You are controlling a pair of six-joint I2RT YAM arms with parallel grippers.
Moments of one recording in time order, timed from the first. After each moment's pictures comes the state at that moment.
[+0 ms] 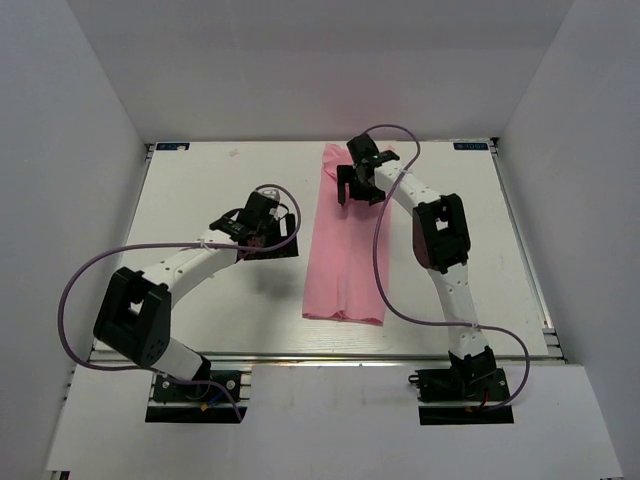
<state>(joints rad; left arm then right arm) -0.51 1.49 1.00 -0.46 -0.08 -0.51 0.45 2.42 2.08 -0.74 0.06 0.31</state>
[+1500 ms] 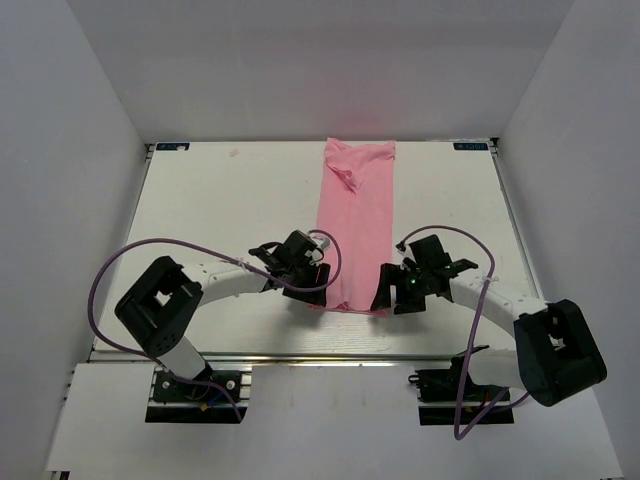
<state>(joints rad) -0.78 1.61 0.86 -0.29 0.18 -0.43 0.44 1.26 0.56 -0.43 -0.41 0.43</state>
